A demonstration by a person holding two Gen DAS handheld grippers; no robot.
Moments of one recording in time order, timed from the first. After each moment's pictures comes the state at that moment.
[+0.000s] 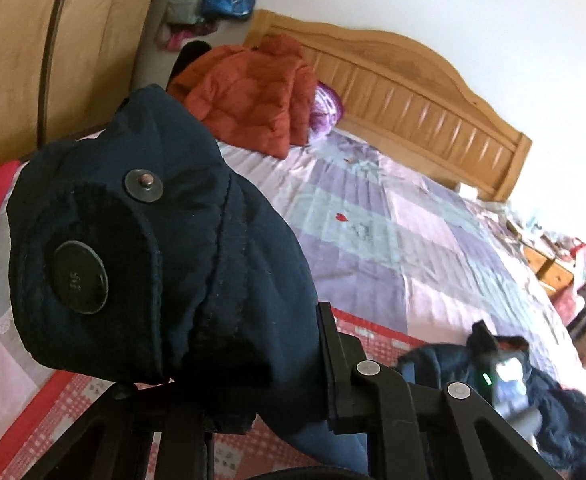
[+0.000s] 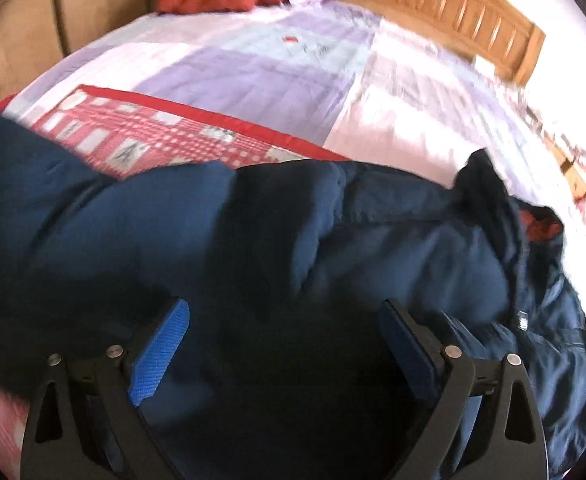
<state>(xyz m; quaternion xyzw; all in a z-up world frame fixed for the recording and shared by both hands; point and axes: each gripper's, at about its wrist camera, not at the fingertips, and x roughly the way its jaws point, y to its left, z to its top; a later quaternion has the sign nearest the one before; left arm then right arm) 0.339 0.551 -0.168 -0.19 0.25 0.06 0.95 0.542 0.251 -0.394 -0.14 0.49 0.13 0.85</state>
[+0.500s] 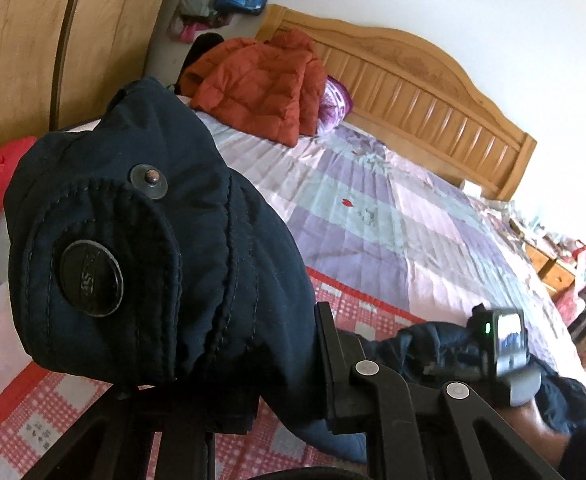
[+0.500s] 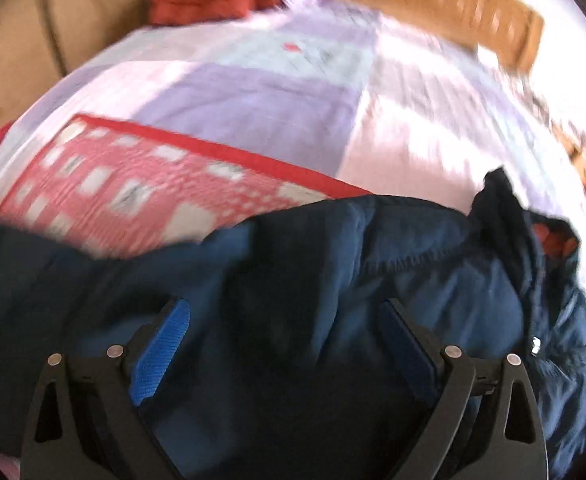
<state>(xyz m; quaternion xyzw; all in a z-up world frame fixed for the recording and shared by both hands) 0.304 0.545 -0.188 -0.21 0.26 0.07 0.94 0.545 0.275 -0.386 -0.13 0.47 0.15 0.86</state>
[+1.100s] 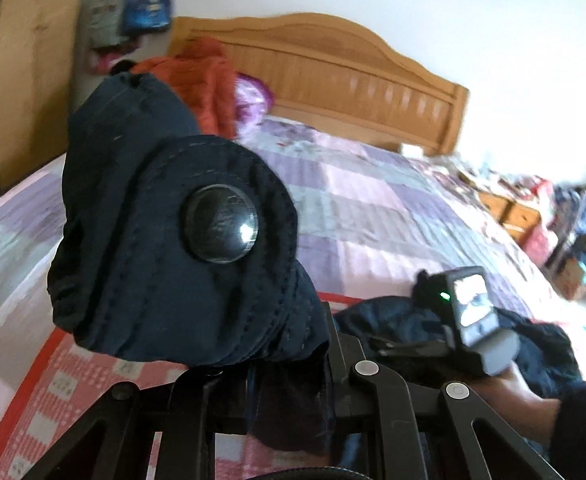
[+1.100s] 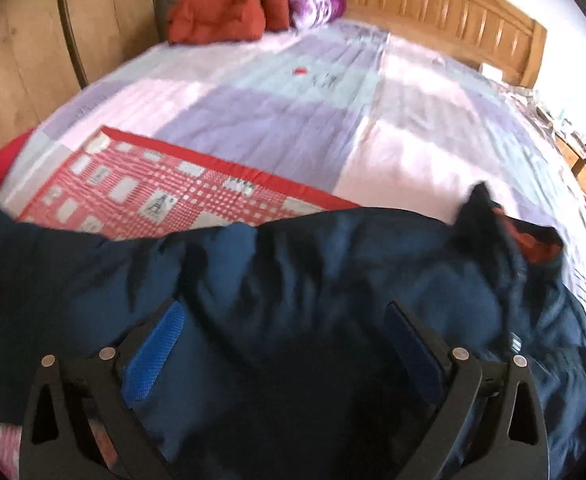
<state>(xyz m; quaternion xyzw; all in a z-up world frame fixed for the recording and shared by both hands) 0.322 0.445 -0.136 -0.11 0.27 -0.02 0.96 0.526 0.235 -0.348 -0.10 0.45 0.17 0.87</state>
